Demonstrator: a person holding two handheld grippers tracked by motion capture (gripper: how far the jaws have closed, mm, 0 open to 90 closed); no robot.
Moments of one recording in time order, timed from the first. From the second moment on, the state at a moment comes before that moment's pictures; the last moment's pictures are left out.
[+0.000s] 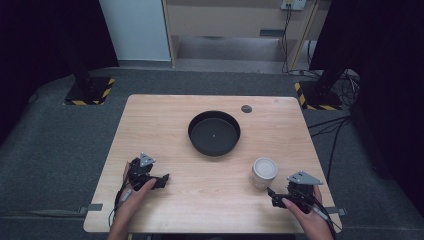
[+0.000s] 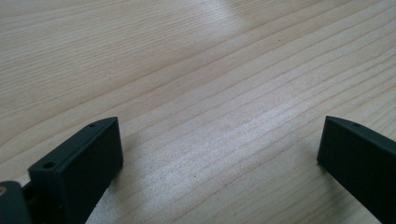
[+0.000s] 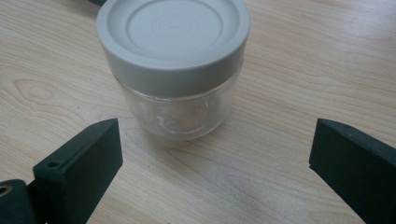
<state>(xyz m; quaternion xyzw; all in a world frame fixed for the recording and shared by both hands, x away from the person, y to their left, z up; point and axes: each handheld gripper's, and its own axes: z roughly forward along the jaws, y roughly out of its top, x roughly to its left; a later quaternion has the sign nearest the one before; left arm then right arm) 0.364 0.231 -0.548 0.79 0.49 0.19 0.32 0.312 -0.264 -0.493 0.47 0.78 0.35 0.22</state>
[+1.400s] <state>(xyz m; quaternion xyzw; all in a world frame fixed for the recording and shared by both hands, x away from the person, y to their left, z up) 0.364 0.231 -0.548 0.79 0.49 0.19 0.32 0.325 -0.245 -0.492 0.46 0.79 0.36 0.21</state>
